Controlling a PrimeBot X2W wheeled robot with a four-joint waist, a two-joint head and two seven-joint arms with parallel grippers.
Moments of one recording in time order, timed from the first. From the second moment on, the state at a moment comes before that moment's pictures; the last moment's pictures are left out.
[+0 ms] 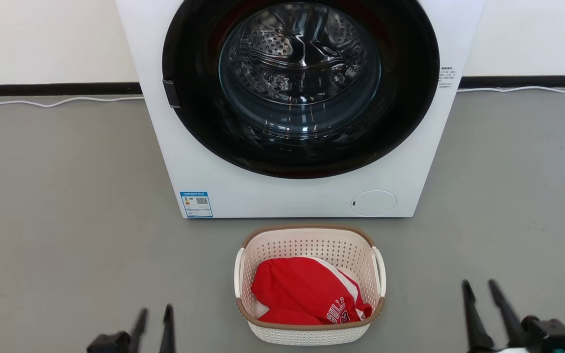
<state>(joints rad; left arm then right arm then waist) 0.06 0.04 -0.03 0.37 -0.23 -0.01 -0.26 0.08 -0.05 -0.12 0.26 0.07 0.12 -0.25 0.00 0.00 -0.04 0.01</state>
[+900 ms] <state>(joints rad) 0.09 0.03 -0.02 0.41 -0.46 -0.02 -0.19 0.08 -0.04 -0.12 0.33 0.34 0.12 -0.18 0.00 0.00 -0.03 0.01</state>
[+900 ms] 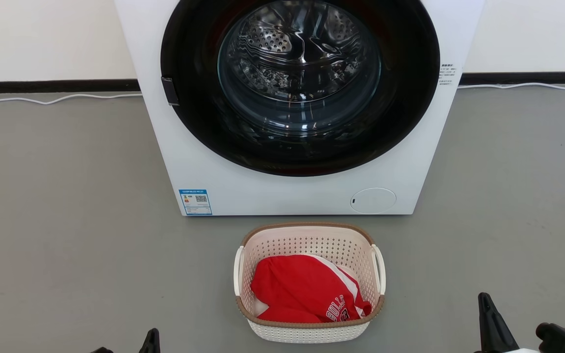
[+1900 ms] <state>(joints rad) 0.05 0.03 0.01 0.37 -0.79 -0.05 -0.10 0.05 -0.04 -0.13 0.31 0.70 0.12 -0.10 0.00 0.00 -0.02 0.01</state>
